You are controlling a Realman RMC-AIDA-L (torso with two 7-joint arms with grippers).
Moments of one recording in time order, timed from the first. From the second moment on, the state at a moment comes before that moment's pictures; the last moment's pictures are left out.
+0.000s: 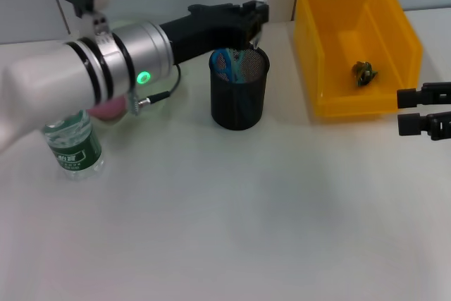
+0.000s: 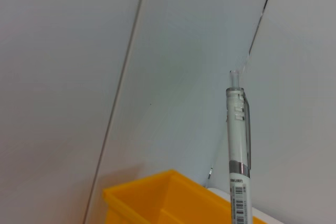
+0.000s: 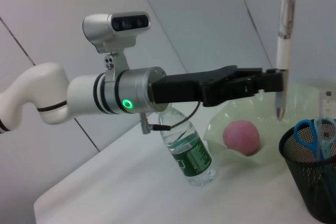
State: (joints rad) left arm -0.61 -2.08 1.72 0.91 1.16 0.62 -1.68; right arm 0.51 1.91 -0.44 -0.92 -2.11 -2.03 1.81
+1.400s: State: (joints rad) left arm -0.50 -2.08 1.93 0.88 0.55 0.77 -1.09; right arm 0.52 2.01 -0.35 -0.90 -1.85 -1.82 1.61
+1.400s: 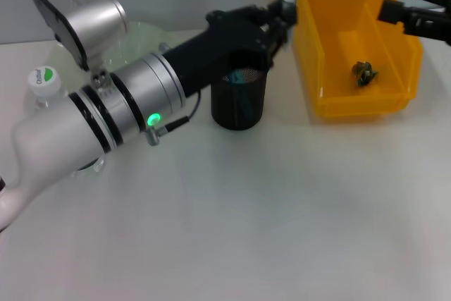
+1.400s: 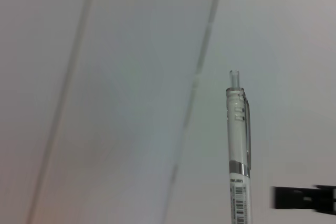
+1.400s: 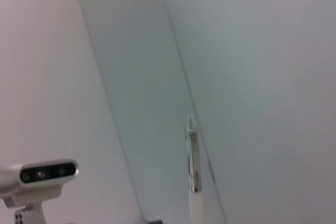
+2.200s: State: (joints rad) left arm -0.44 -2.07 1.97 0.87 0.65 0.95 -1.09; right arm 0.54 2.04 -0.54 -0.87 -1.84 -1.83 1.57
